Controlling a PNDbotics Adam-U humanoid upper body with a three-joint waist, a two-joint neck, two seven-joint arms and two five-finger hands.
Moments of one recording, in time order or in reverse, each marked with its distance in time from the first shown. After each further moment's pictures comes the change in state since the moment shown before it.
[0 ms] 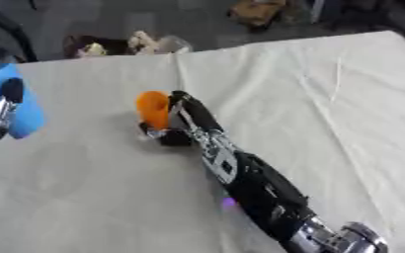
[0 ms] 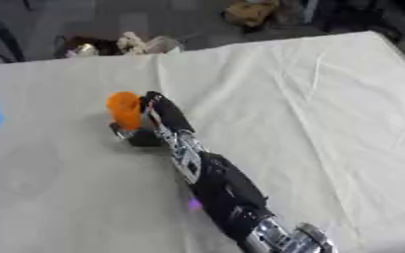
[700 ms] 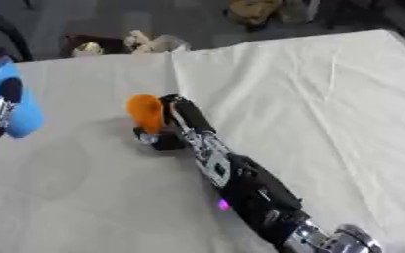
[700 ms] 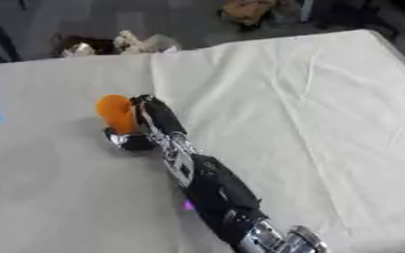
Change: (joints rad) left arm 0.000 0.000 0.000 0.000 0.000 0.000 0.000; right arm 0.011 0.017 0.016 -0.030 -0.011 0.009 -0.027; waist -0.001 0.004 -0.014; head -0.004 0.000
